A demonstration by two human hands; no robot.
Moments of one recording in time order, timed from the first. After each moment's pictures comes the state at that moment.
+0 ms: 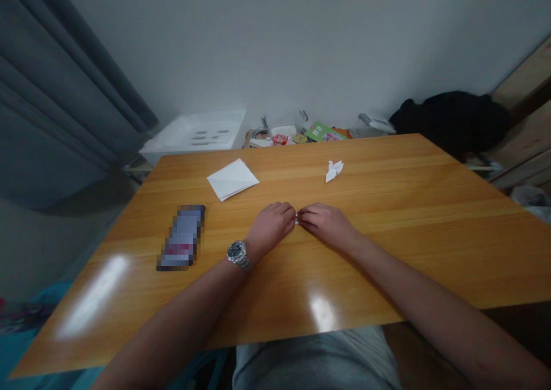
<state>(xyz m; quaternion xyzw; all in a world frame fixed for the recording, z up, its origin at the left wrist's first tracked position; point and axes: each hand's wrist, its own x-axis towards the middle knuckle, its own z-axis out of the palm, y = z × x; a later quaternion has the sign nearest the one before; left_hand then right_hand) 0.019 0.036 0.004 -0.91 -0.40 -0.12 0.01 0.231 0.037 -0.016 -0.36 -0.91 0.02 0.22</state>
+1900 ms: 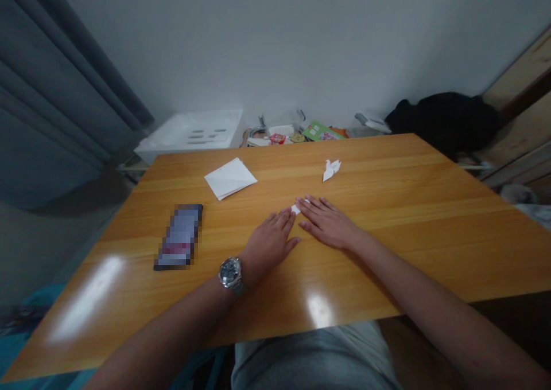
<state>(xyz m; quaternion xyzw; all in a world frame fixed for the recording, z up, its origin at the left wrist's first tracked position) 0.019 -0.004 -0.002 -0.91 -0.42 -0.07 0.00 0.247 0.033 -0.024 -0.44 -0.89 0.08 0.09</state>
